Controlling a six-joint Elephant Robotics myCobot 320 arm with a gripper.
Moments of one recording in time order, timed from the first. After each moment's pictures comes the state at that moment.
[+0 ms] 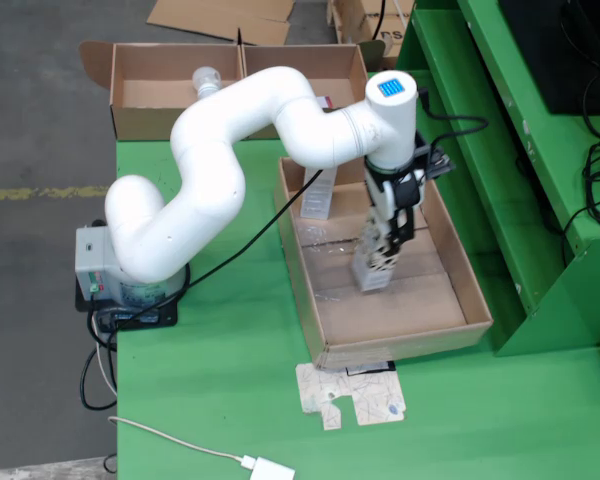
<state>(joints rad) 0.15 -0.68 -0.43 -0.21 1.46 0.00</state>
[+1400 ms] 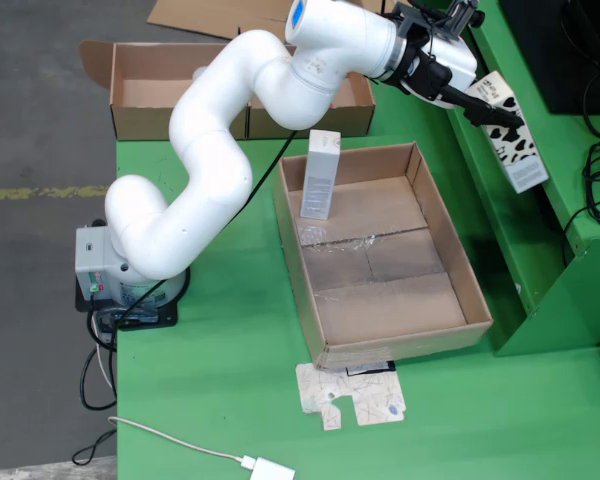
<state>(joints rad) 0.31 -0.71 -0.03 0.39 1.09 -0.07</state>
